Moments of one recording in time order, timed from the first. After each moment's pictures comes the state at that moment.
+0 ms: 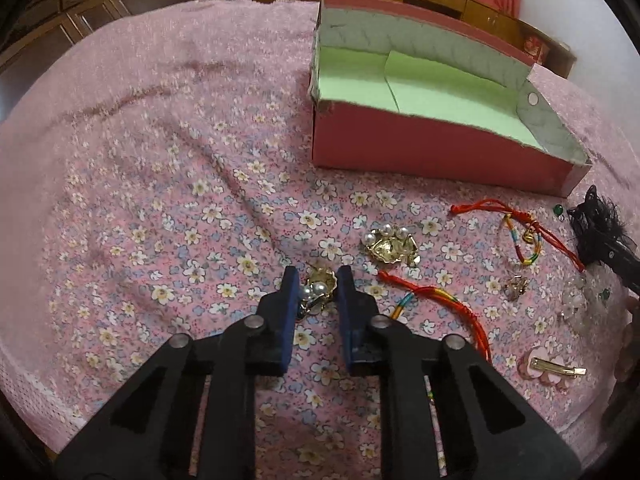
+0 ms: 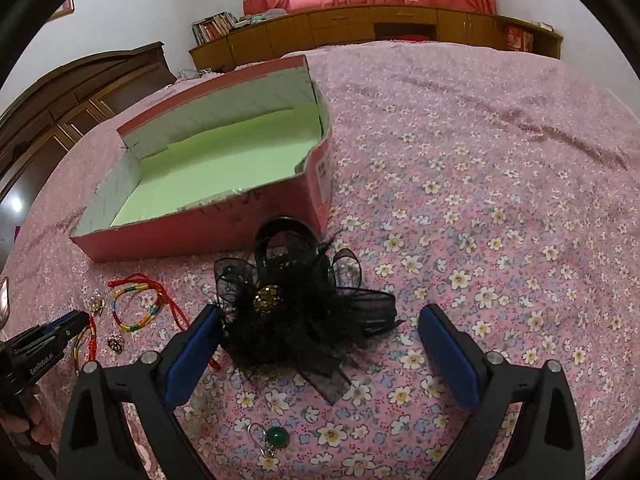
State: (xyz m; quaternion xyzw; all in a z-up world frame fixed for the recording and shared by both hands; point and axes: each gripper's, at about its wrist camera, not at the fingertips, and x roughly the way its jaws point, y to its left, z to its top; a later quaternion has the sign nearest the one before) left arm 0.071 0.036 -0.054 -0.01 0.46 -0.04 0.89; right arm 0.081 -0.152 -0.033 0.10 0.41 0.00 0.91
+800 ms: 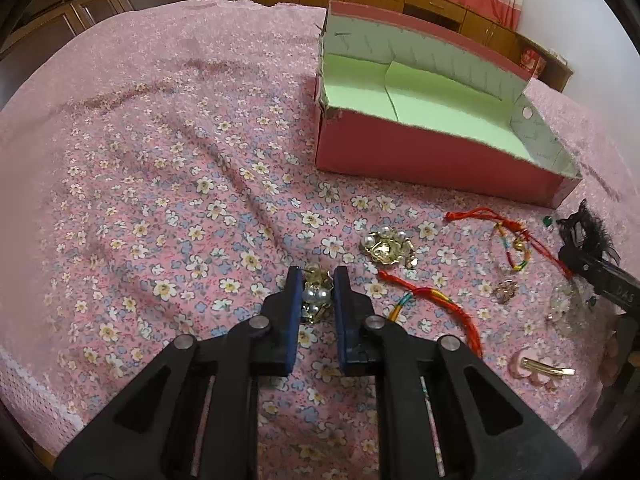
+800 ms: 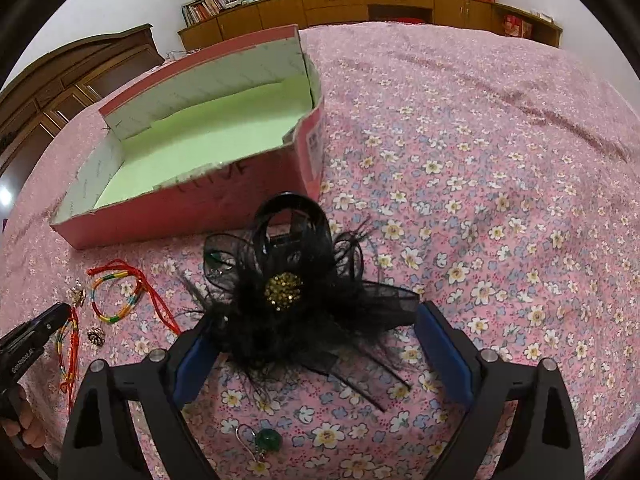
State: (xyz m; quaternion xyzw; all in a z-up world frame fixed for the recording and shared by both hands) left arm 0.061 0.053 -0.044 -0.04 0.45 -0.05 0.89; right arm 0.093 -0.152 -0.043 0.08 0.44 -0.02 0.89
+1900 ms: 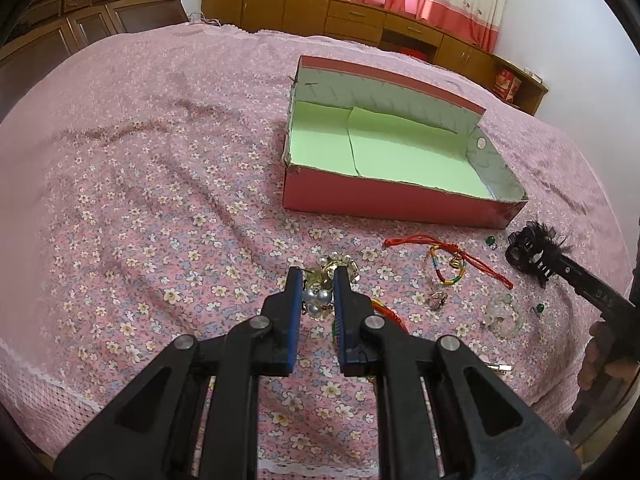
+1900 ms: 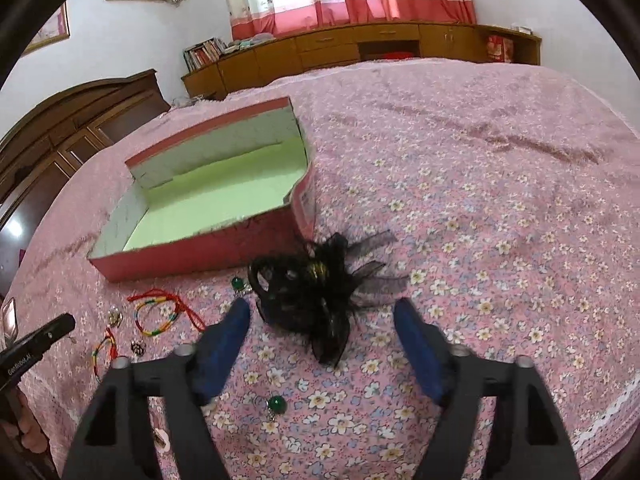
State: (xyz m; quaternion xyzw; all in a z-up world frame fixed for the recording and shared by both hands) left arm 0.037 0.046 -0.005 -0.06 0.41 -0.08 0.91; right arm 0.051 -0.163 -0.006 0.12 0.37 -0.02 0.92
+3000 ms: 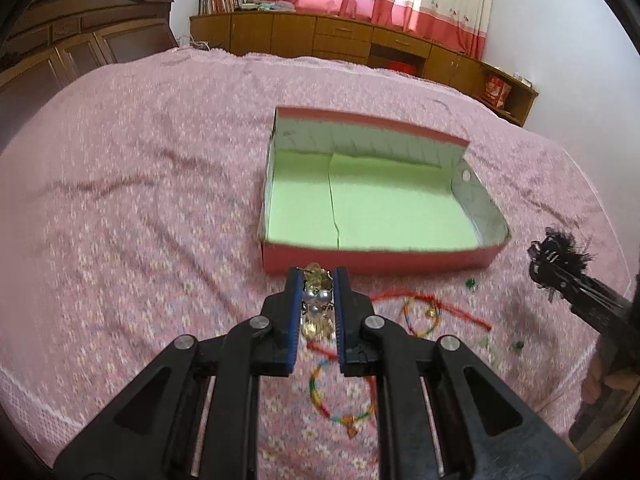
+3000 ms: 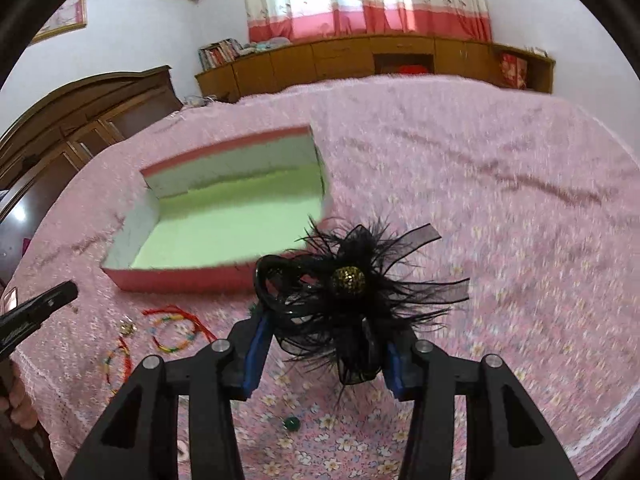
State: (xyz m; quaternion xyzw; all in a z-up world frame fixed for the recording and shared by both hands) left arm 0.062 0.033 0.035 -0.04 0.38 -0.10 0.92; right arm 0.061 -0.159 0.029 0.08 0.36 0.00 0.93
